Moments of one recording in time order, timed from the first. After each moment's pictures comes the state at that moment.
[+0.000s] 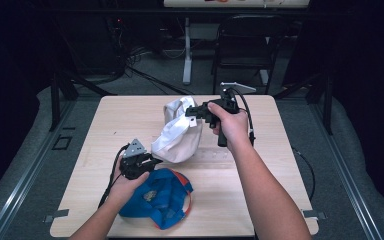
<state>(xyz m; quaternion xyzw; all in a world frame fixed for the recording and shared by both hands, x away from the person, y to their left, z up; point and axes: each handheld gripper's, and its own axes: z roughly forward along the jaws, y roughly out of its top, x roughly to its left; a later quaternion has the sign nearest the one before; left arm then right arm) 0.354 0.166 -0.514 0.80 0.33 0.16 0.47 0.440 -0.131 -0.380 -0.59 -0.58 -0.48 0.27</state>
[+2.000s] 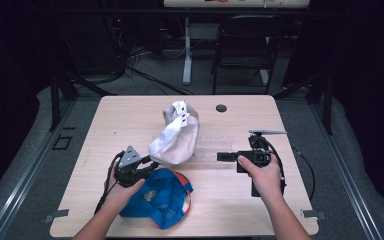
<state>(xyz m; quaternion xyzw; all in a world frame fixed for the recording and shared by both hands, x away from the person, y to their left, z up) 0.333 0.184 -0.523 0.80 0.34 0.19 0.45 0.344 -0.205 -0.457 -0.57 -0.66 -0.46 0.13</state>
